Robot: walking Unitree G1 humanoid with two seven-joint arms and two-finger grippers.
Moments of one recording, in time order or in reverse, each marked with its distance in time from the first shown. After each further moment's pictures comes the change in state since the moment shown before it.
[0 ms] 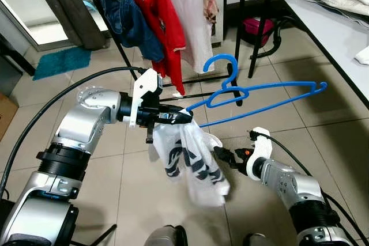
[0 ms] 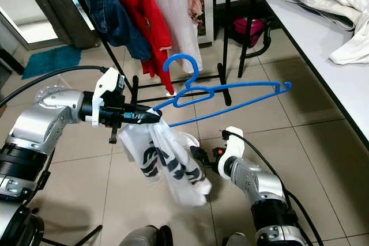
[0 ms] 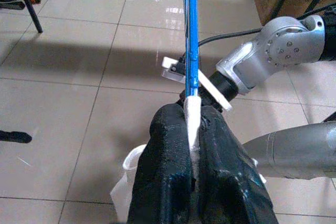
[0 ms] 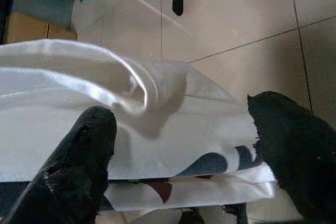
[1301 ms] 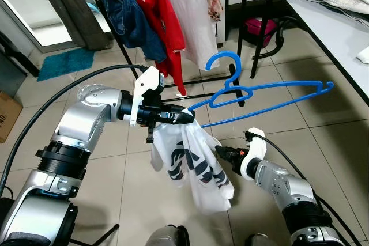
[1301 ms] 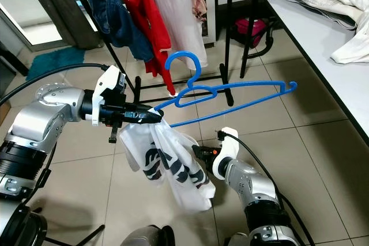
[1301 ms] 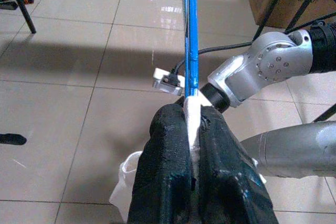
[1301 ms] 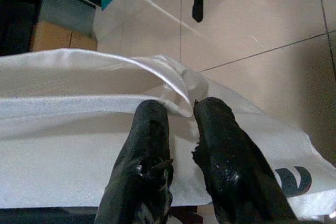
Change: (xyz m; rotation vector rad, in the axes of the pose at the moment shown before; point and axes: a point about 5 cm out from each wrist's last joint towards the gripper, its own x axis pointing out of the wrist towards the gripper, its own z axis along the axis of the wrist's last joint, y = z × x) left arm 0.002 -0.002 0.006 -0.001 -0.002 -0.033; right arm 0.009 0.010 -0.006 0.022 -0.035 0.064
